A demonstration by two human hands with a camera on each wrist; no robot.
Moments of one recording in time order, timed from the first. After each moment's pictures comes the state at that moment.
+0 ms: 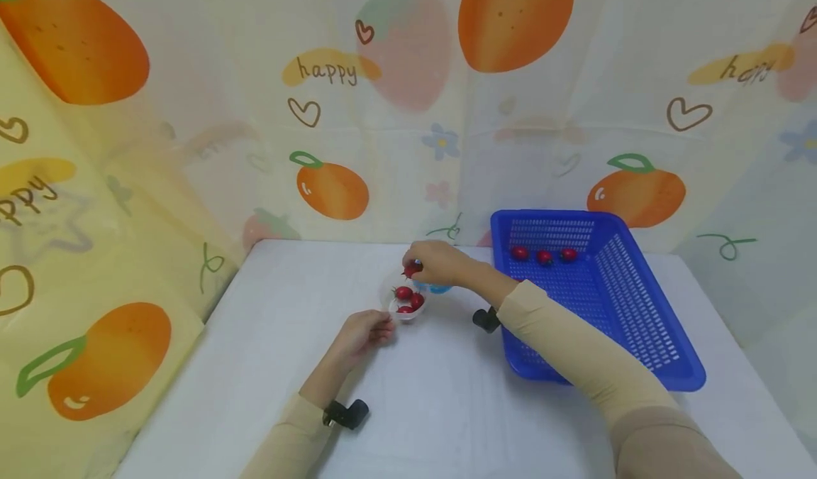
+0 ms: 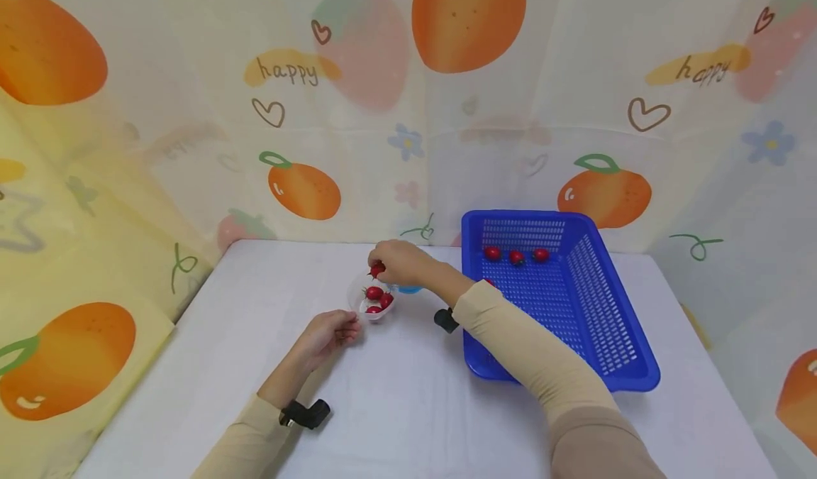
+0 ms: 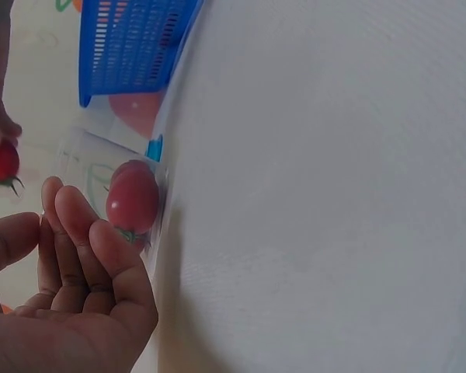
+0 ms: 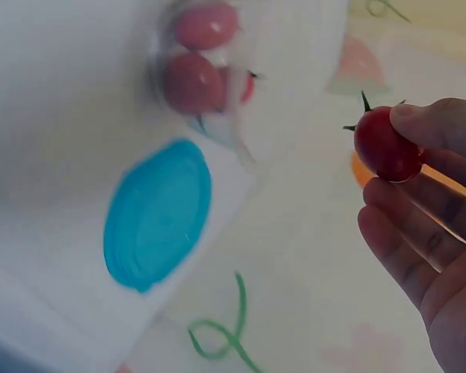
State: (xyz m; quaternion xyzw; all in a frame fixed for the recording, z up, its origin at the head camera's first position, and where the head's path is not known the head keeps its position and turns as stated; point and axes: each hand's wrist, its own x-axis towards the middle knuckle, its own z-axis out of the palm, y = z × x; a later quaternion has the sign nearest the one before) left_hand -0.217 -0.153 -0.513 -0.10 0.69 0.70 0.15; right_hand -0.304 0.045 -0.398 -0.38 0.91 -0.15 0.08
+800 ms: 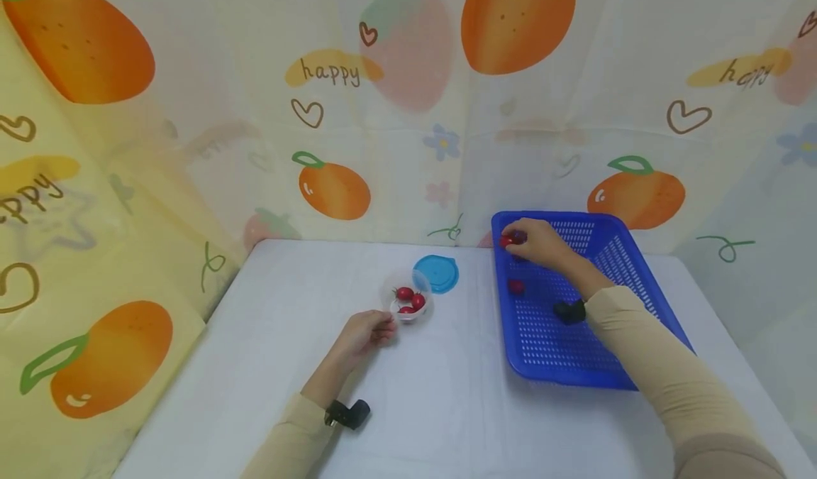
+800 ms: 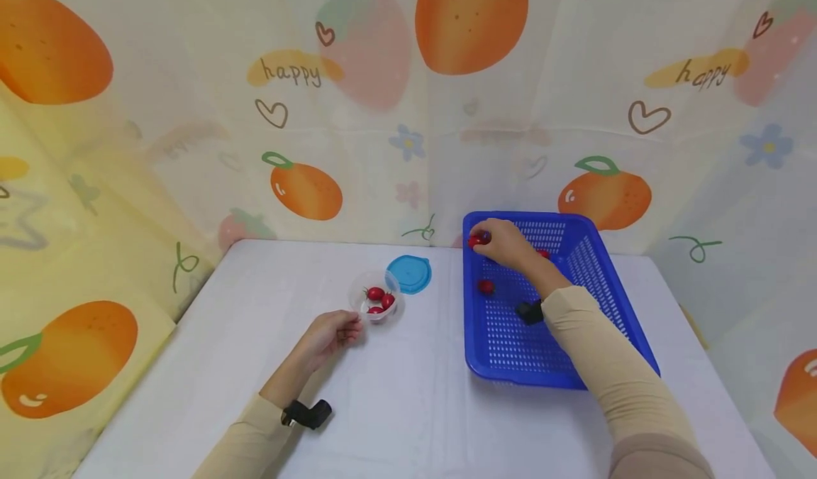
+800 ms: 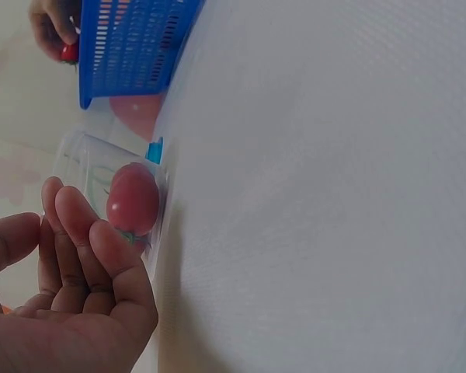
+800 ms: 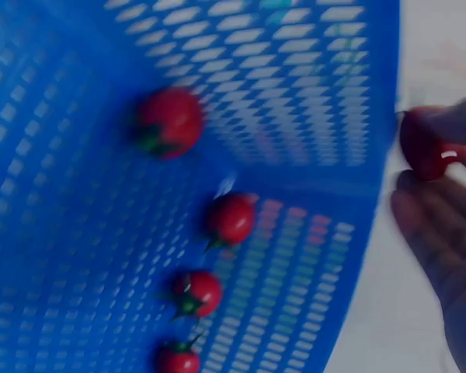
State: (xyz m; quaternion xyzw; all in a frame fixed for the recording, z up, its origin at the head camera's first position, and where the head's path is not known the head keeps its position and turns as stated) left_hand -0.215 -0.152 -0.513 -0.11 0.70 0.69 0.15; right_hand -0.333 0.204 -0.410 -0.23 0.93 -0.28 -0.01
